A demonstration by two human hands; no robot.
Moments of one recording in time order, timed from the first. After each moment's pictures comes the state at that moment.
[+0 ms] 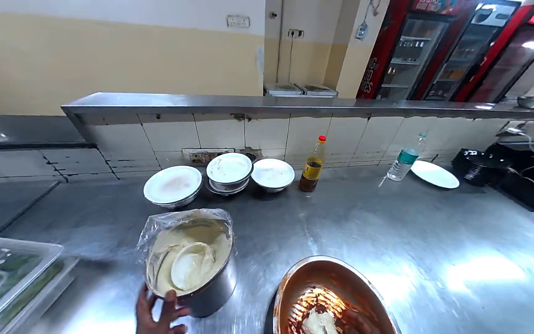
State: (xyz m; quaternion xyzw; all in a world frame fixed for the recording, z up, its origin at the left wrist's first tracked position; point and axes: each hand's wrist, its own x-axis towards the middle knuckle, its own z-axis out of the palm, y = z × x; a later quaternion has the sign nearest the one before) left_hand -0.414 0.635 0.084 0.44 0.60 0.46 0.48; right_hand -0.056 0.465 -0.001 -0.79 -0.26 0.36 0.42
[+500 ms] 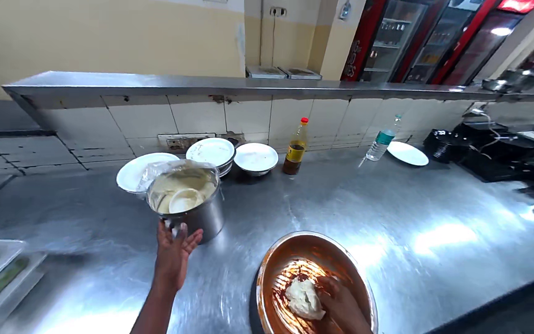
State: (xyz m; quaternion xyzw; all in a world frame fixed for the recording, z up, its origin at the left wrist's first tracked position) left_hand -0.348 0.710 0.069 0.41 0.48 0.51 0.58; right_hand -0.054 0.465 0.005 -0.78 -0.33 0.38 0.36
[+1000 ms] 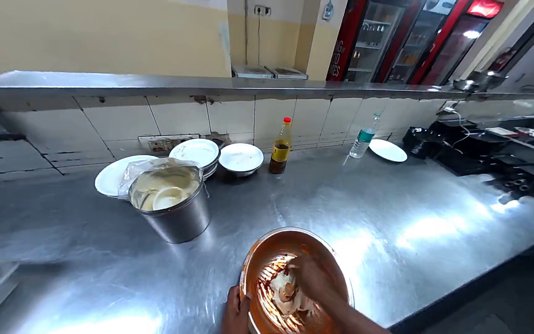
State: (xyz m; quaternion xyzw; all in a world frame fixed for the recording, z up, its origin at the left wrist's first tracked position) left_hand -0.272 0.545 0.006 0.54 0.51 0.28 0.61; right_hand -0.045 0.518 0.020 -0.75 -0.56 0.35 0.10
